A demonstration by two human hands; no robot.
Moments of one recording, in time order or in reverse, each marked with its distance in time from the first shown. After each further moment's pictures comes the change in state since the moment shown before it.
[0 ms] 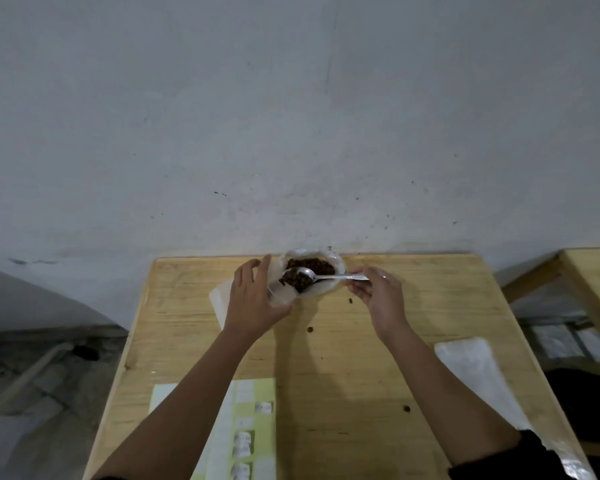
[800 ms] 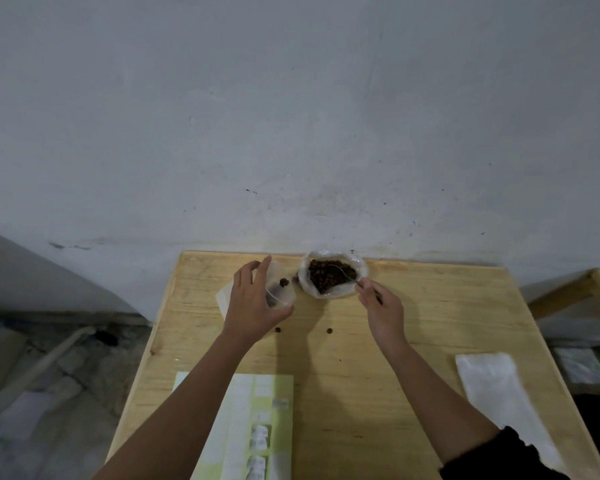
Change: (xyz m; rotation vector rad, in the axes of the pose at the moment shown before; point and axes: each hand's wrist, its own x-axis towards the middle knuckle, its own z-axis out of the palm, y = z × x) left_hand -0.021 -0.037 -0.027 -0.064 0.041 -0.076; right_hand 0.011 0.066 0.010 -0.481 -0.042 -0.133
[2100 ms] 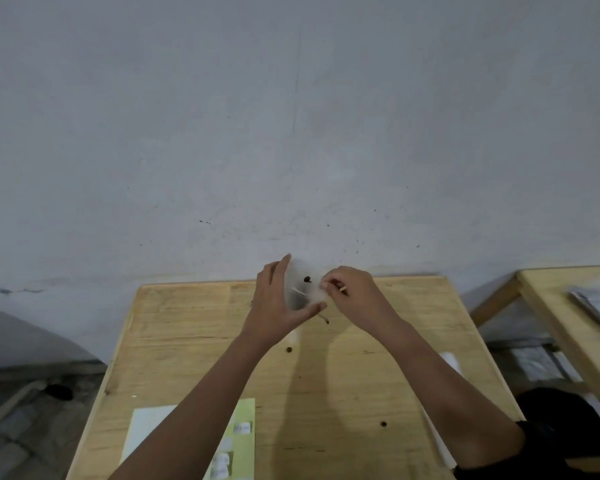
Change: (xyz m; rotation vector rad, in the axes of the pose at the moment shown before) left_hand 0.012 0.111 0.014 -0.348 -0.071 0.145; right_hand -0.009 -0.102 -0.059 -0.631 -0.283 -0.514
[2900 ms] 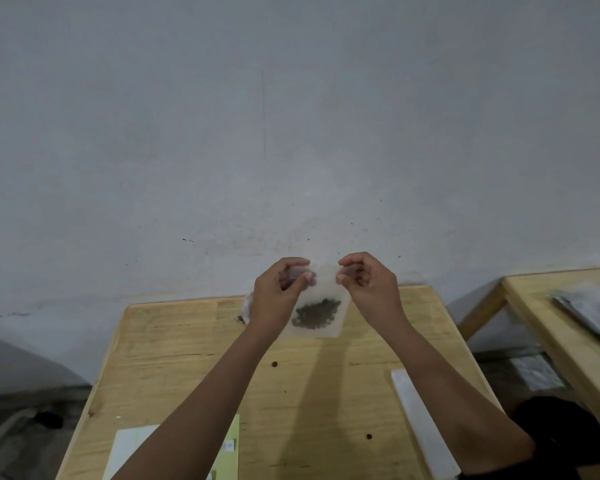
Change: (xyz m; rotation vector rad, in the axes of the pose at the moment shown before) left_hand 0.019 0.069 0.009 -0.582 0.114 -0.048; right_hand -0.016 0.006 -0.046 0.467 0.377 0.123
